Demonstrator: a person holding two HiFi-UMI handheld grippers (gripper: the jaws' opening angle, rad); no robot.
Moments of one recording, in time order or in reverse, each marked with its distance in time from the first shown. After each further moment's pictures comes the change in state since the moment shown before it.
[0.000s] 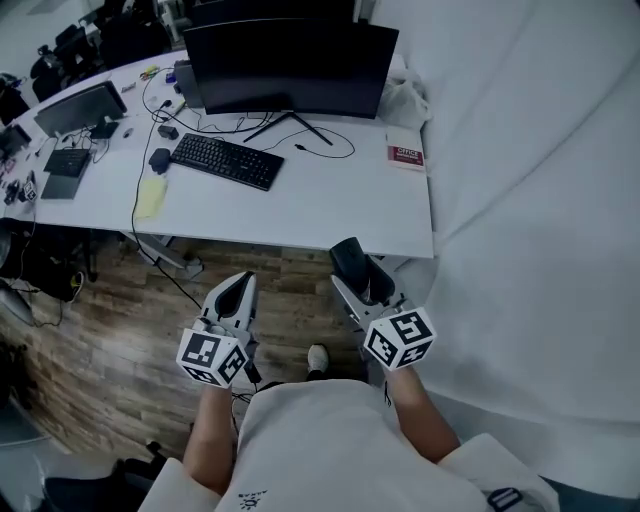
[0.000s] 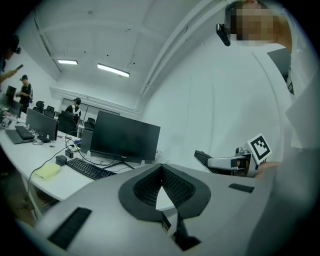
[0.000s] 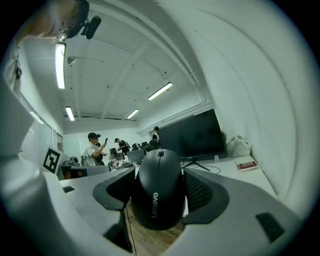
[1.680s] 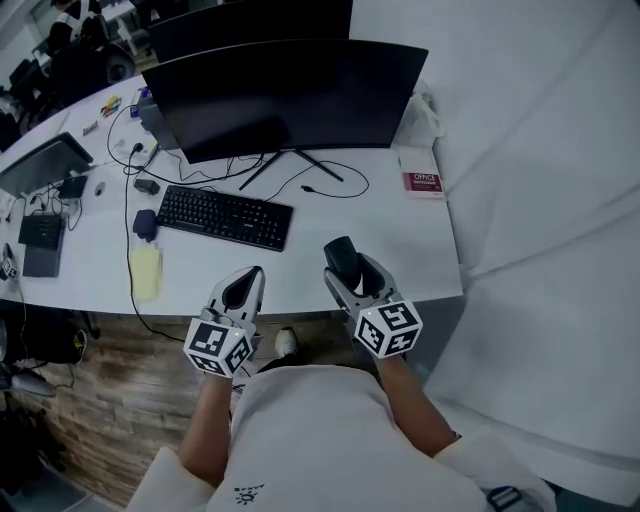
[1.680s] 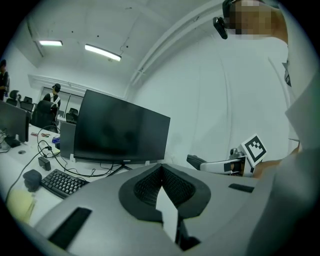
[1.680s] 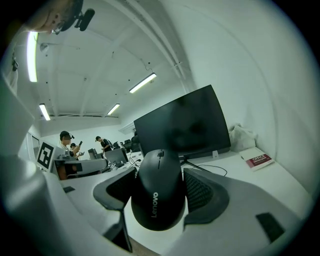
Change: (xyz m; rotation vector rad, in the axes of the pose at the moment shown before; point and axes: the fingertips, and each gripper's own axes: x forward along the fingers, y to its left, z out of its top) left arm 0.178 0.177 0.024 0.043 0.113 -0.179; right arm 0.229 -0.076 -0.003 0.093 0.045 -0.173
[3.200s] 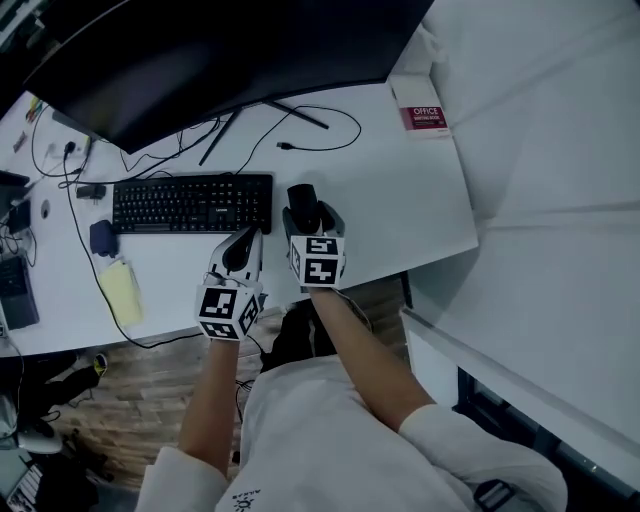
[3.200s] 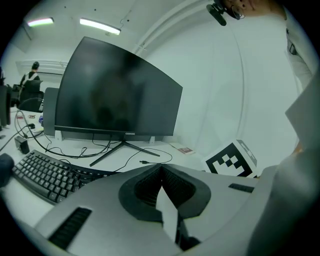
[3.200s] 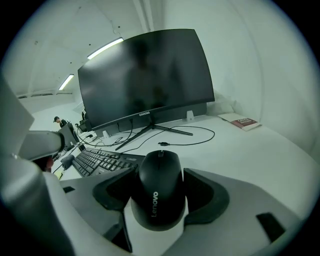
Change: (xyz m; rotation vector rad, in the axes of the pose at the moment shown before) left arm 0.120 0.078 -0.087 -0.032 0.213 -0.053; right arm 0.177 -0.081 -0.131 0.125 0.267 -0.462
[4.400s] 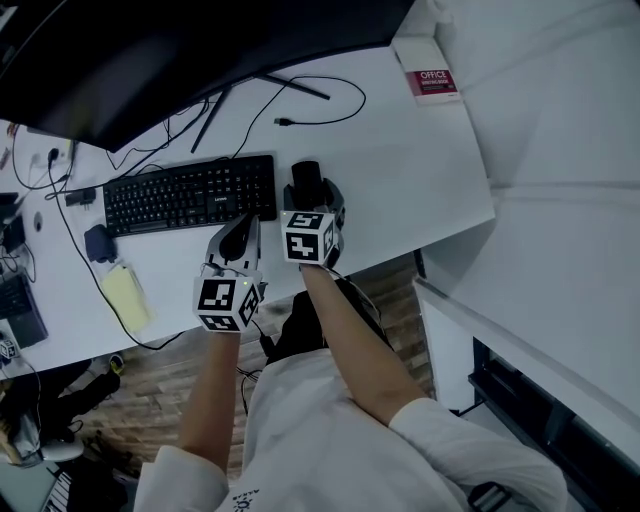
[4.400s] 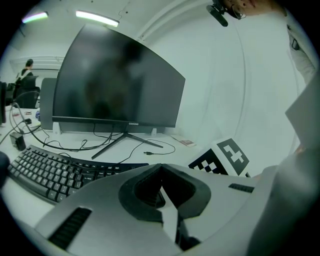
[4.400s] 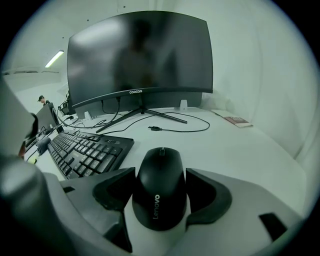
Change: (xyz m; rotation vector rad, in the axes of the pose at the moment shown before) left arm 0.010 0.025 -0.026 0.012 0.078 -0.024; right arm 0.037 -0.007 -0.028 -0.072 0.107 -0.196
